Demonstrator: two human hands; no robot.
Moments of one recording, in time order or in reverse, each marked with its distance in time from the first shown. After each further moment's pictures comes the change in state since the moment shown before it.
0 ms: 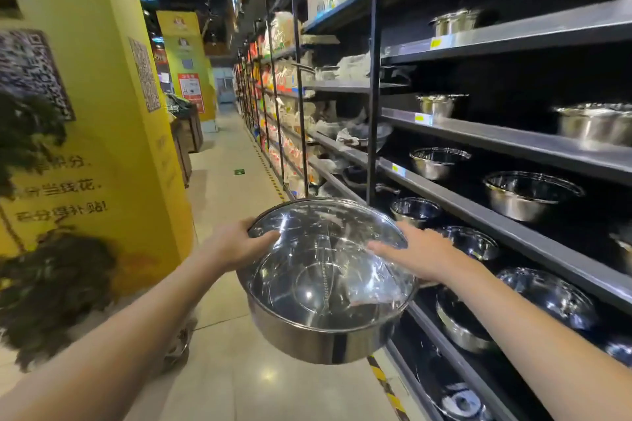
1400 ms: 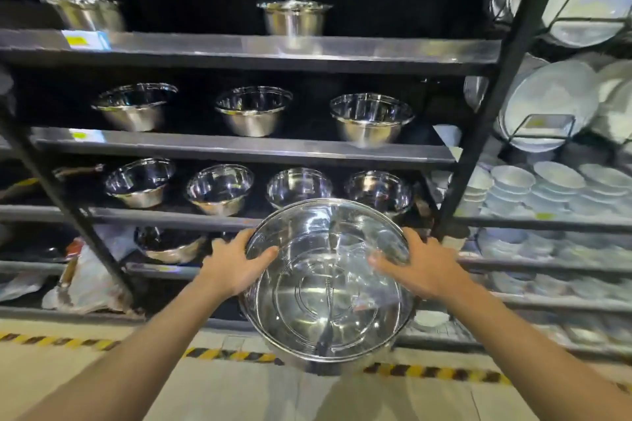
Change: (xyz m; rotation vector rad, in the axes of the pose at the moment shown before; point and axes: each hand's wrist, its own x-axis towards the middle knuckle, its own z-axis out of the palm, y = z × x) left_hand 0.157 0.170 0.296 -0.024 -0.768 0.718; right_hand -0.136 0.119 0.107 0.023 0.304 1.191
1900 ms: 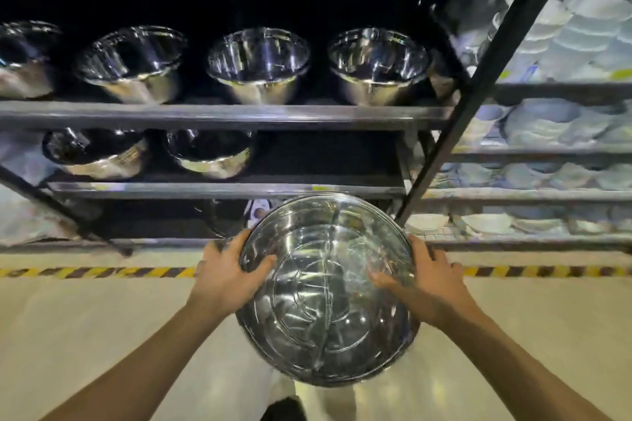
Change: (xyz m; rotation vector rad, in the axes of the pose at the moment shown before) left_hand 0.059 -0.112 0.256 0.027 -0.104 -0.090; right_hand 0.013 0.117 0.264 0.209 -0.160 0.318
